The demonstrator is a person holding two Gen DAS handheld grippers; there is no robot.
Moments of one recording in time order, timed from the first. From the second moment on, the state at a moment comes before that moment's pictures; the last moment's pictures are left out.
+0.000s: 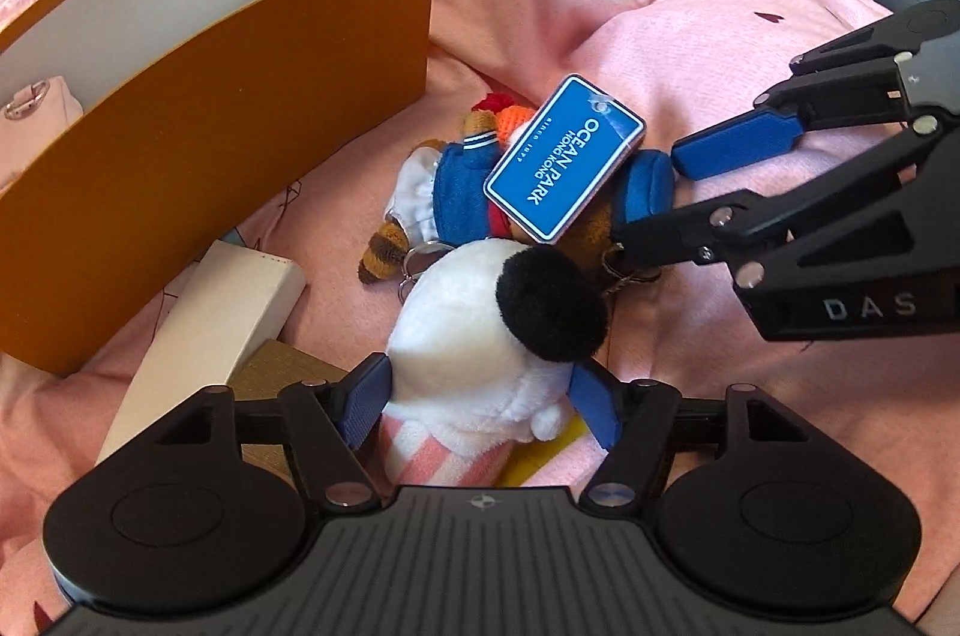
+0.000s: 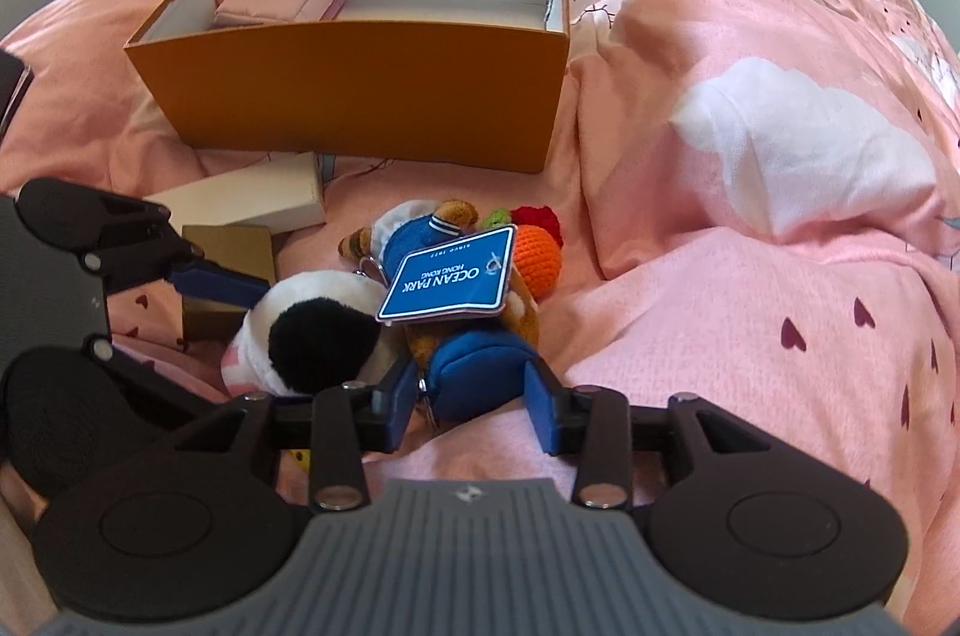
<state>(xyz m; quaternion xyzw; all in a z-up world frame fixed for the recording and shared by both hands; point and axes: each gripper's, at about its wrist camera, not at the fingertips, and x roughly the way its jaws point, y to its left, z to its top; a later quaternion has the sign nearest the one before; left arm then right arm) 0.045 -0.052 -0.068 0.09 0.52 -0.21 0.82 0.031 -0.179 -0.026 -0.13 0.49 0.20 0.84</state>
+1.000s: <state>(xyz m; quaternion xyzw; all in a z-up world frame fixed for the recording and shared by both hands) 0.046 0.015 -0.011 -0.12 0.47 -0.18 0.86 0.033 -0.159 0.025 -0.21 0.47 0.29 0.81</state>
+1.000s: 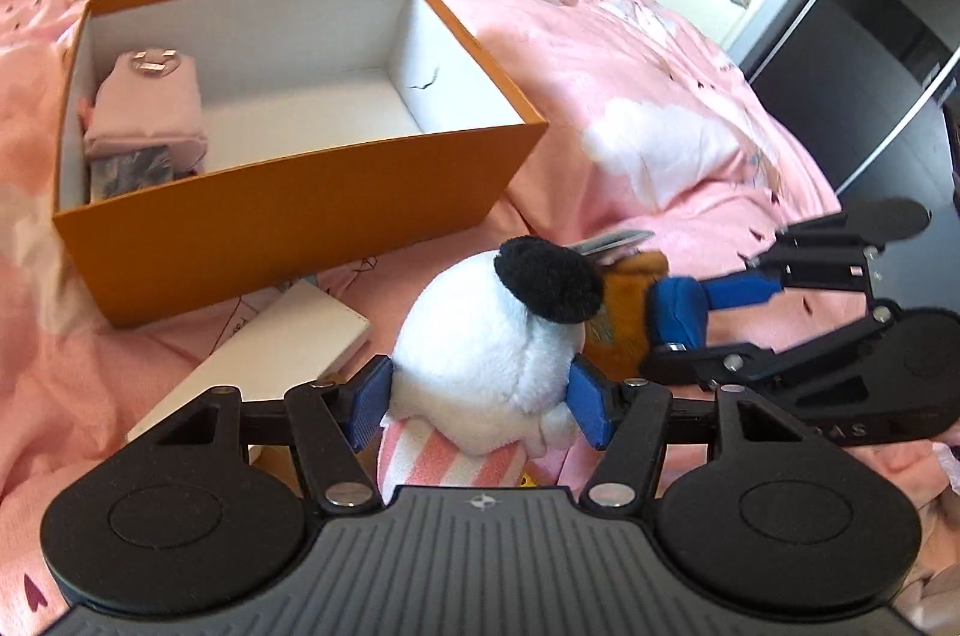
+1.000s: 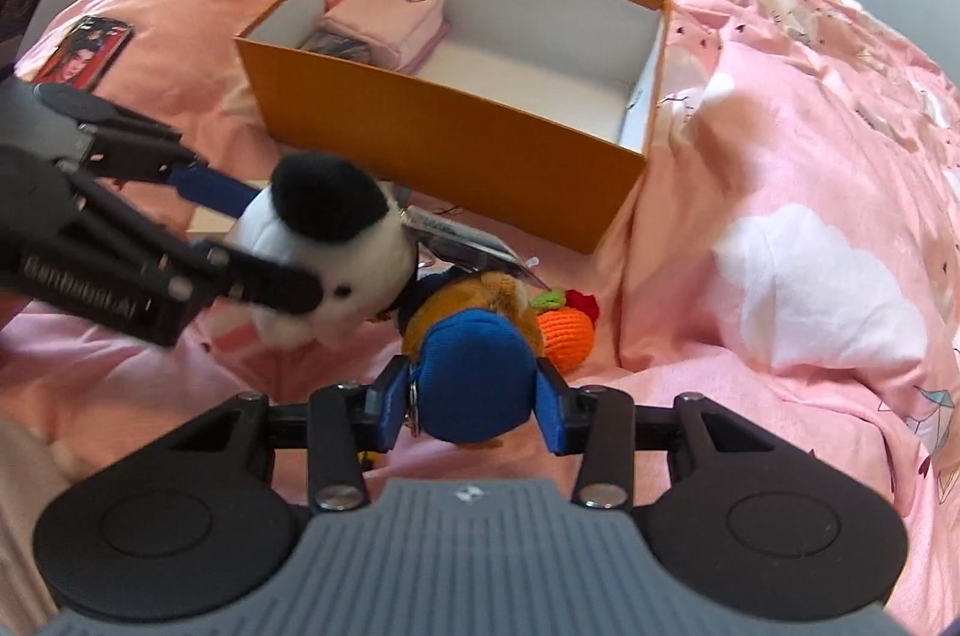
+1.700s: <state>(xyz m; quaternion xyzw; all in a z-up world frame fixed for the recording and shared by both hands) 0.067 0.058 -0.042 -0.16 0.49 -0.09 0.85 0.104 -0.103 -0.022 -0.06 0.49 0.28 0.82</state>
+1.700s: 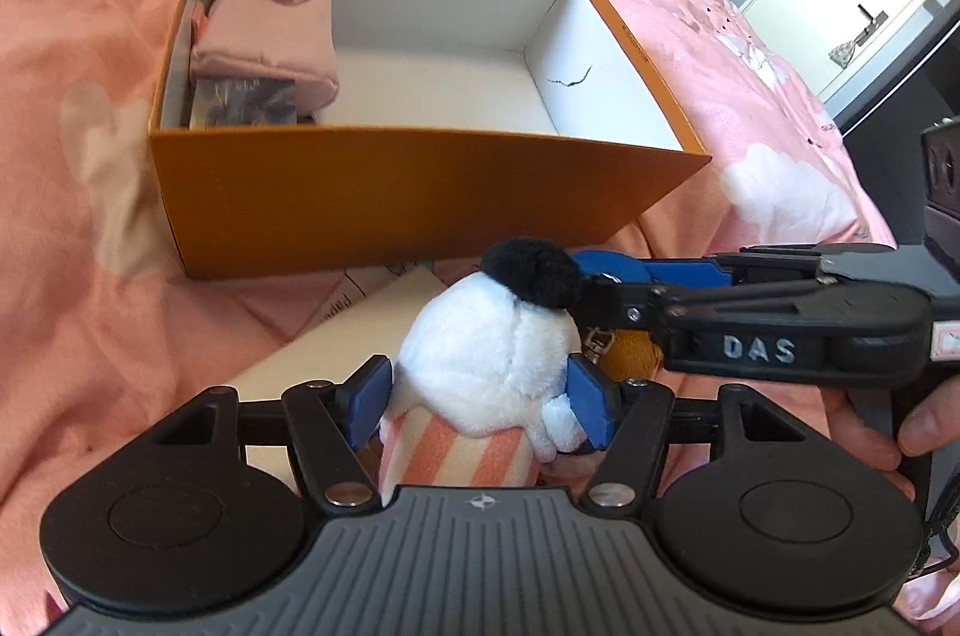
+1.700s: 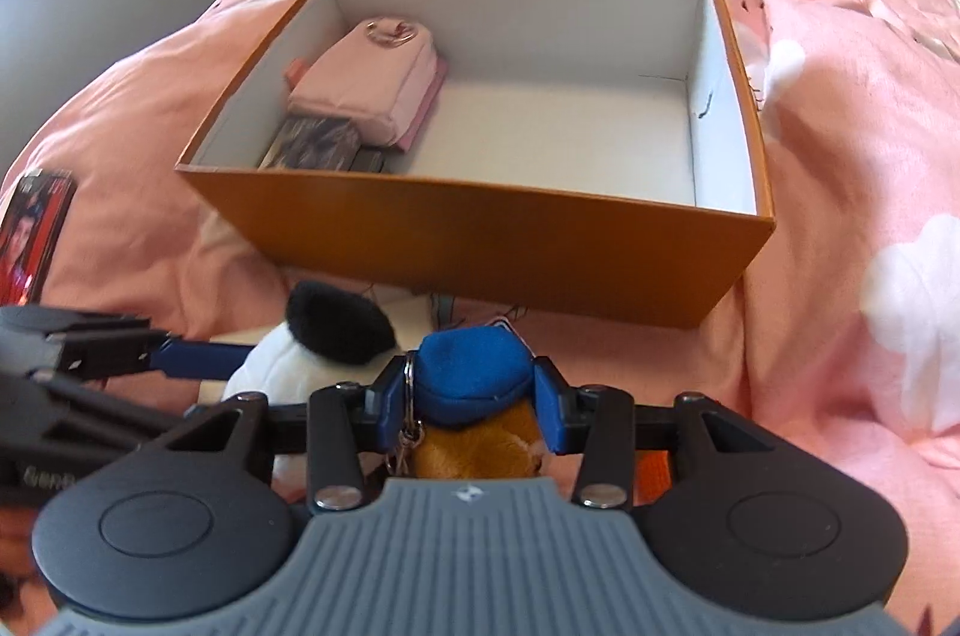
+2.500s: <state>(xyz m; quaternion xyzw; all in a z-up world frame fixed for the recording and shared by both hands) 0.069 0.063 -0.023 -0.10 0.51 -0.10 0.85 0.080 -0.117 -0.049 0.02 0.52 0.28 0.81</state>
